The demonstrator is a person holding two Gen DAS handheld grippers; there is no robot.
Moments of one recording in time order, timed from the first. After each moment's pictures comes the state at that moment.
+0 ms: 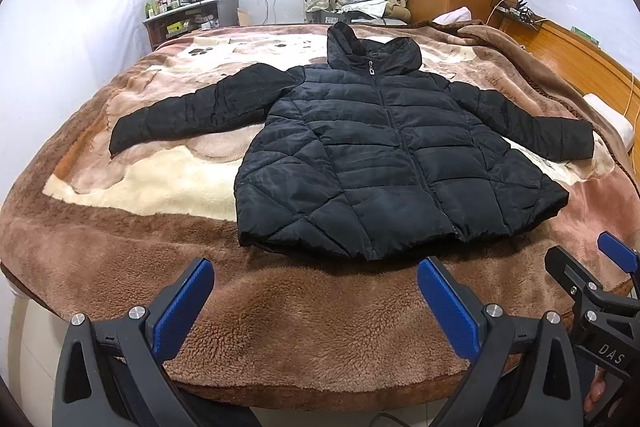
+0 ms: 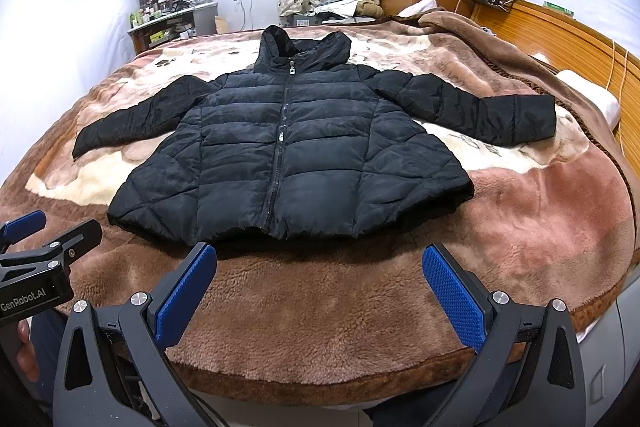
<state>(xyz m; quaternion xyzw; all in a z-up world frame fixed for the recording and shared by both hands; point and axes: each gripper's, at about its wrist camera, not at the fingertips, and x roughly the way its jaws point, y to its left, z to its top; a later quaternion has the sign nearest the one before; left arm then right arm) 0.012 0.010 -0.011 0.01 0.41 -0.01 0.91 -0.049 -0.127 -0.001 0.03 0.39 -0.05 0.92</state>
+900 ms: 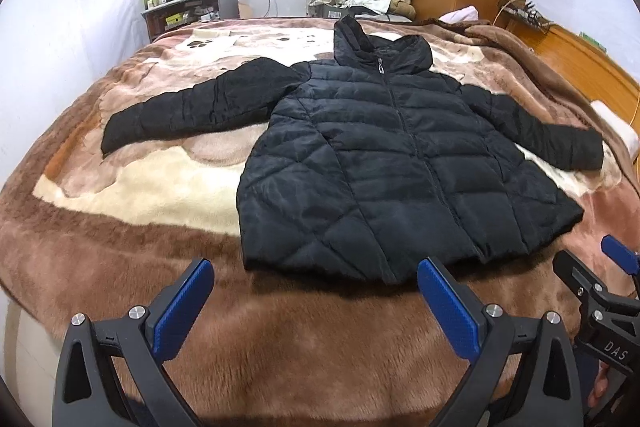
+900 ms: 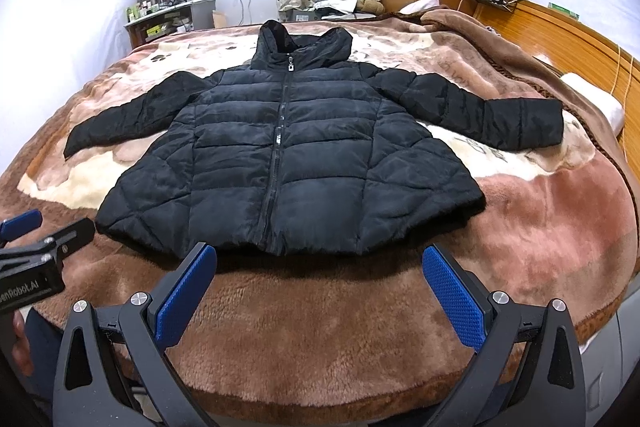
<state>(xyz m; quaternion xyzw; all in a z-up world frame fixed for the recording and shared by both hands) 0.059 0.035 -0.020 -0.01 0.42 -0.01 0.91 -0.013 -0.124 -0.007 0.02 0.40 -0.05 0.91</state>
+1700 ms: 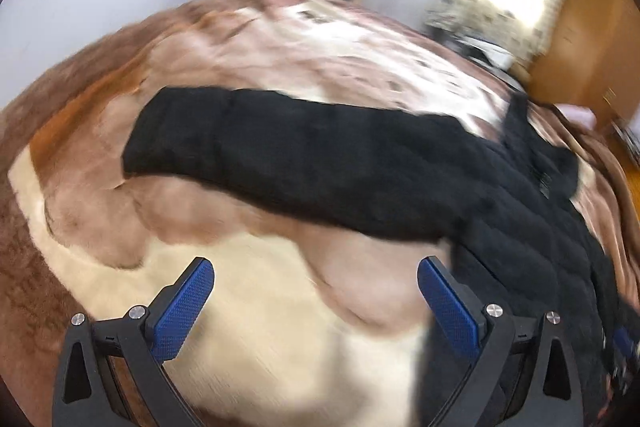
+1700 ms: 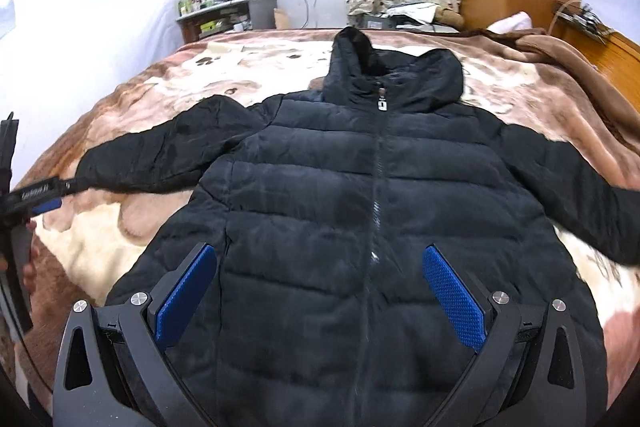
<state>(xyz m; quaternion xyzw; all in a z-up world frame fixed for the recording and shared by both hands) 0.280 0.274 -0.073 -0.18 0.42 0.13 0.88 0.211 -0.068 -0.045 0.01 0.40 0.07 0.91</state>
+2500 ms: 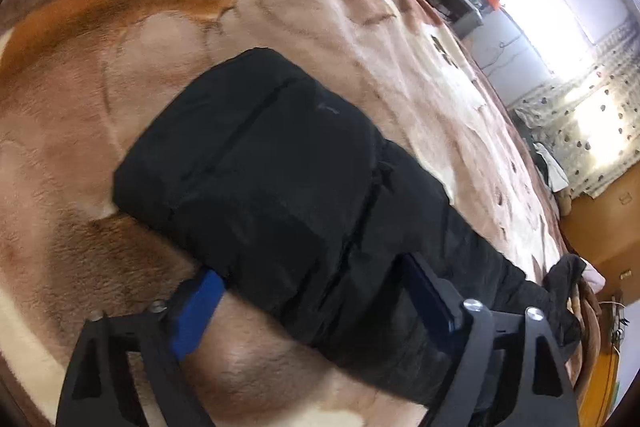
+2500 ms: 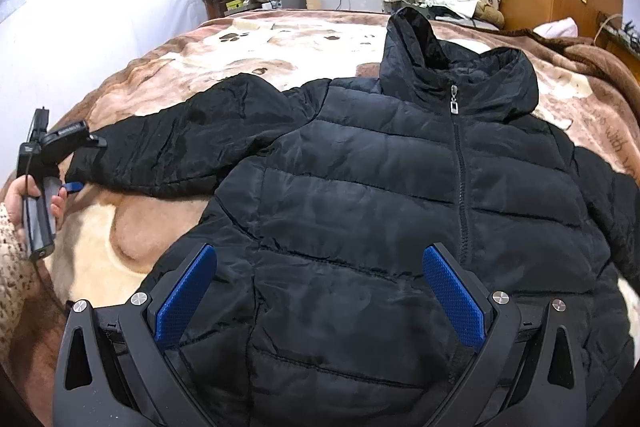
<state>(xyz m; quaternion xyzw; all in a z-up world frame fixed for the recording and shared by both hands) 0.354 0.418 -0.146 -0.39 0.39 0.21 0.81 0.270 -0.019 -0.079 0.00 0.41 0.11 0.90</state>
